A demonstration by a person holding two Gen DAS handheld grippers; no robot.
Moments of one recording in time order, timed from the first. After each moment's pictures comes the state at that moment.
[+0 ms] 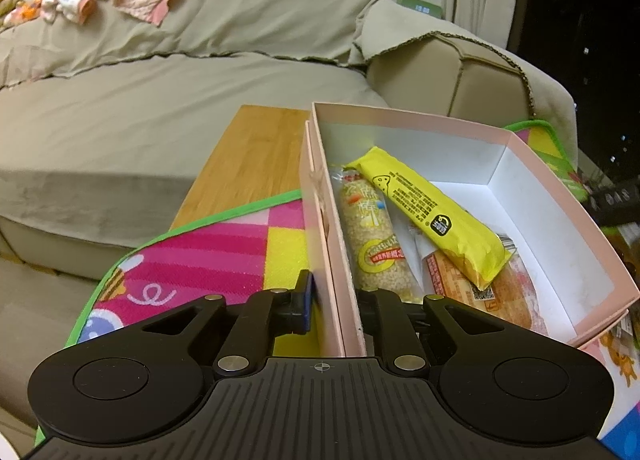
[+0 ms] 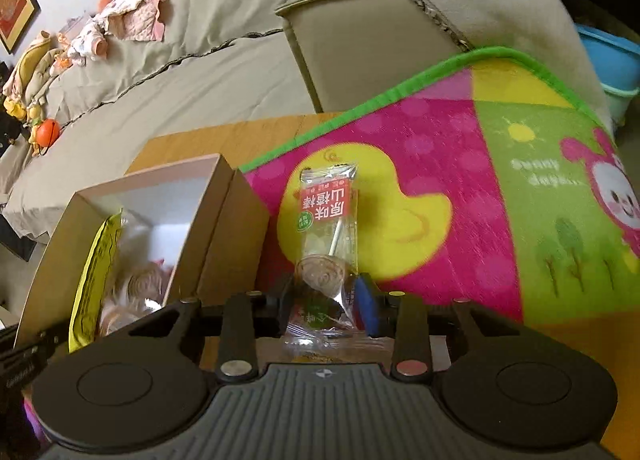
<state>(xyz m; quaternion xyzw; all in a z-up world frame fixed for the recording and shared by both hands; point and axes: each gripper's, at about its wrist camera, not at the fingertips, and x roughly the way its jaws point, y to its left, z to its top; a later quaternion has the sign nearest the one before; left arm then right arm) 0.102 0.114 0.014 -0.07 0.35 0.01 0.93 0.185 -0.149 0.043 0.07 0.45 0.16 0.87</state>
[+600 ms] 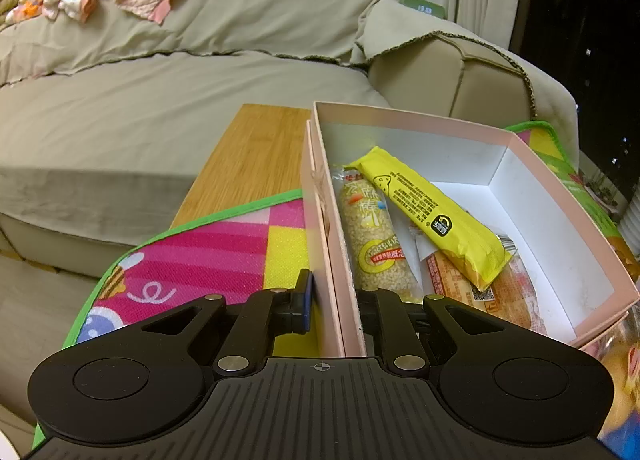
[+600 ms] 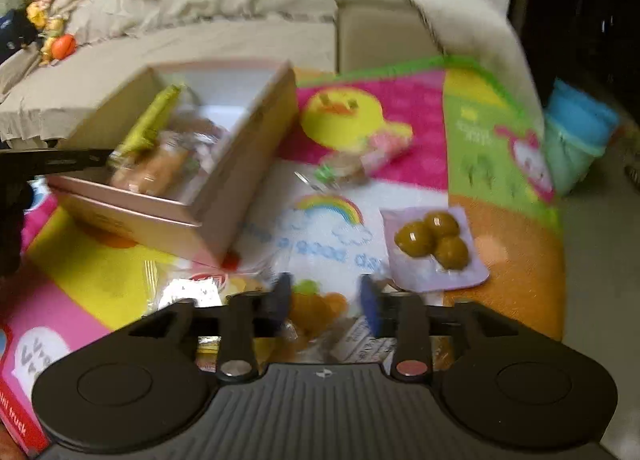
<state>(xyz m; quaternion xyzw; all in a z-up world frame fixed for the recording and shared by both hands) 0.102 0.114 0.014 -0.07 0.35 0.01 0.93 0.031 -0.157 0.072 -0.07 0.41 0.16 0.89</state>
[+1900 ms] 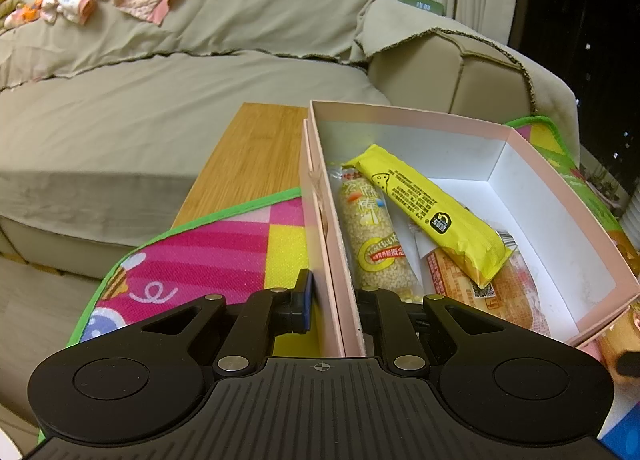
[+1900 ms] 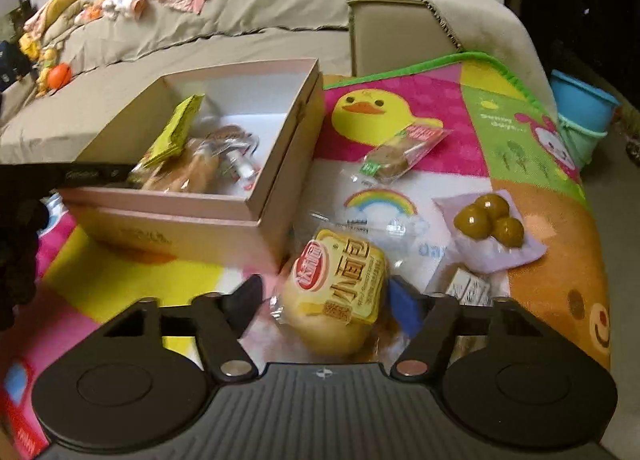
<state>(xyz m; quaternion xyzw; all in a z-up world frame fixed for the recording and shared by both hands) 0.099 0.113 0.013 -0.06 0.36 0.01 0.93 0.018 -0.129 0.054 -0.02 0.42 0.15 0.90</state>
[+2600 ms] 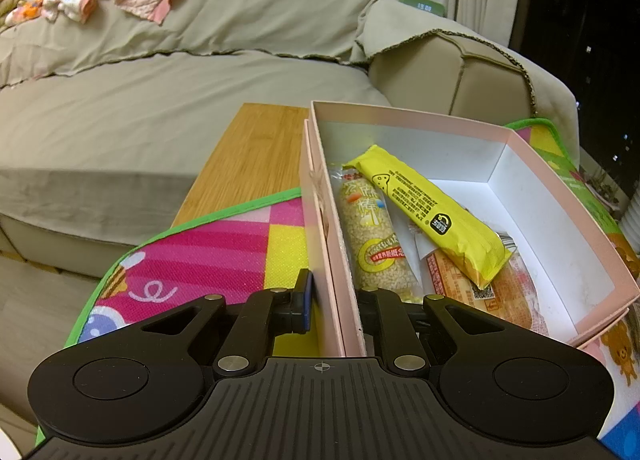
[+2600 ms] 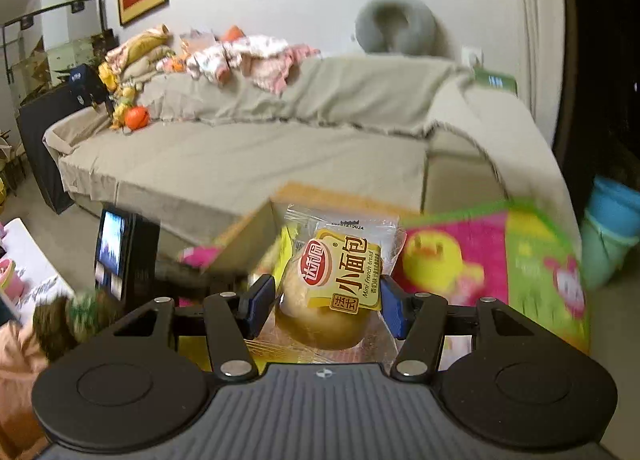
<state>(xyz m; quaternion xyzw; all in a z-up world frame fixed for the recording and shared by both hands) 0.100 0.113 0.014 -0.07 0.36 0.01 0.93 -0.007 -0.101 0.184 -0.04 0.29 0.25 0.92</state>
